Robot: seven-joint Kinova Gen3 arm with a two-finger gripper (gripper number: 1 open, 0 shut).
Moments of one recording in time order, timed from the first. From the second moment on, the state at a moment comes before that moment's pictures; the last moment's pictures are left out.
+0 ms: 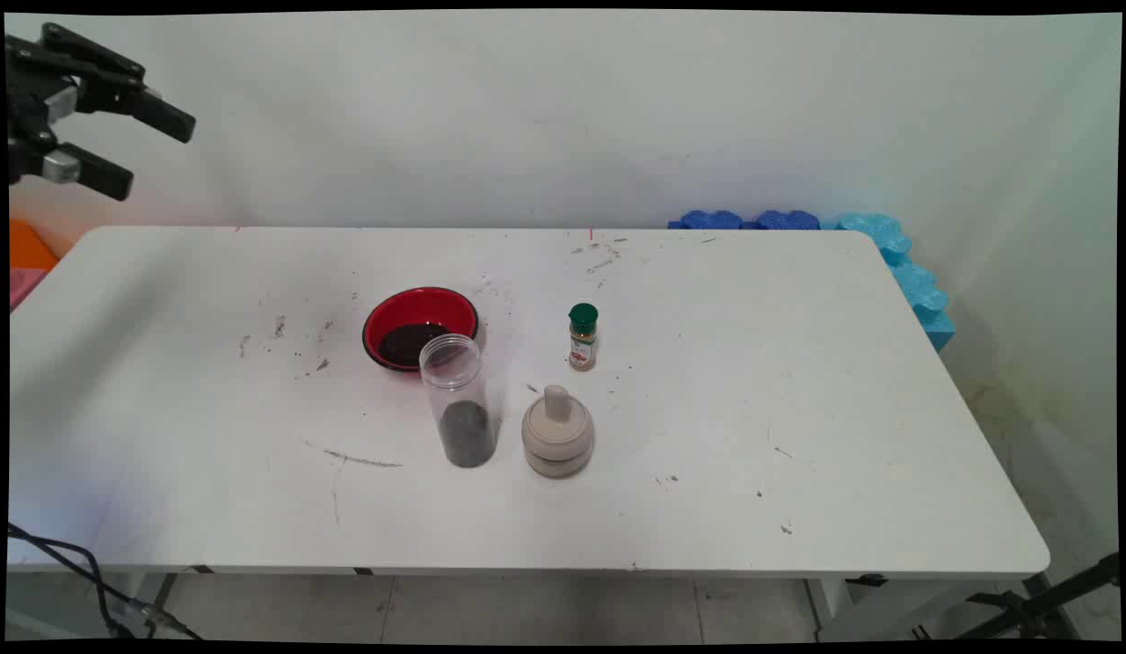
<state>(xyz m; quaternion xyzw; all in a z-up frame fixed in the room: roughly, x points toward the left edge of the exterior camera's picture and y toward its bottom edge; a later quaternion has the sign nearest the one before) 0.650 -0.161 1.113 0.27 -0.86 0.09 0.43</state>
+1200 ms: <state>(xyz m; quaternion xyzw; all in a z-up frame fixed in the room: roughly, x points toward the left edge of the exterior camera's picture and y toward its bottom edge) 0.616 -0.159 1.002 0.29 -0.87 0.10 0.39</state>
